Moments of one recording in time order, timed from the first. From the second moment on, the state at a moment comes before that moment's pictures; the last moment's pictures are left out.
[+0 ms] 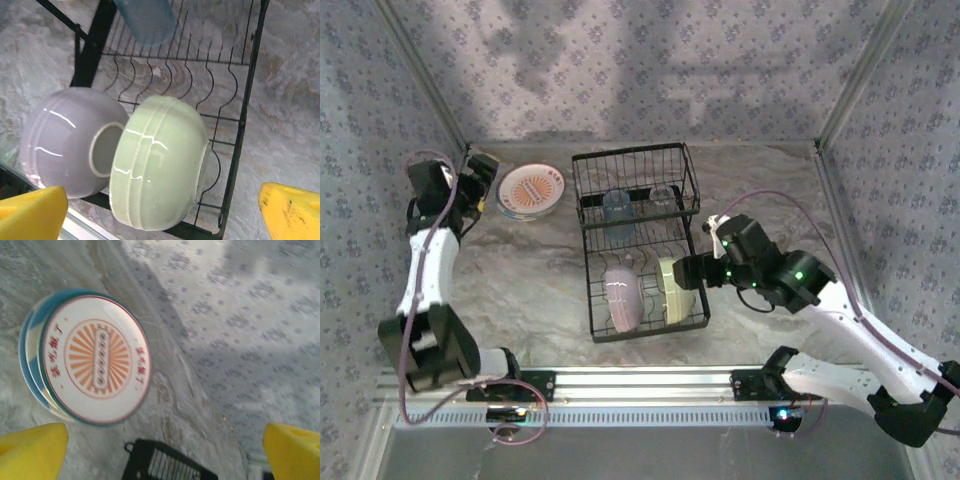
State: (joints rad) left arm 0.26 1.28 1.07 -0.30 0.41 -0.89; right arm 0.79 0.97 1.08 -0.93 0.03 0.46
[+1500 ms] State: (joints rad) left arm -0.51 1.08 0.65 -0.64 0.21 -0.64; right arm 0.80 1.17 0.94 -0.78 -0.20 0.63
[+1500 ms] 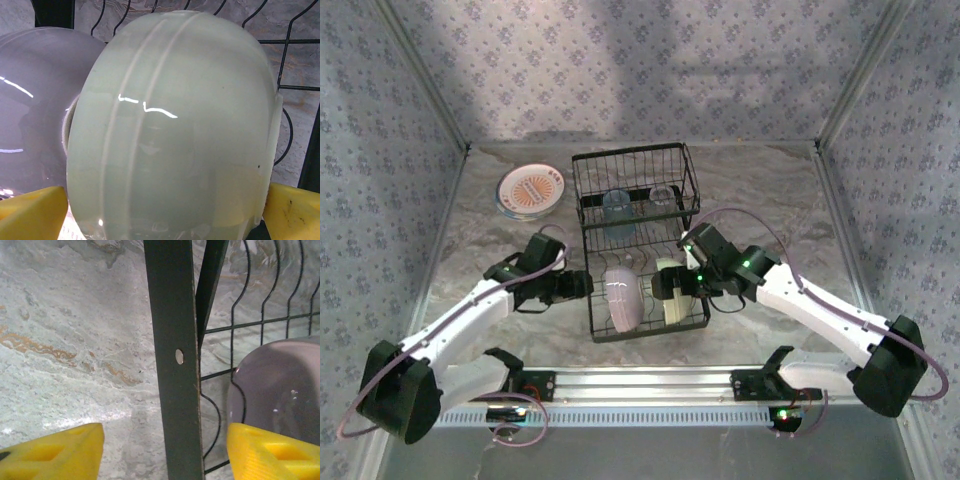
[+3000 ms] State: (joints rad) left arm -0.57 1.30 0.63 -0.36 0.17 -0.71; right arm 0.79 1.20 0.96 -0.82 -0.18 0.65
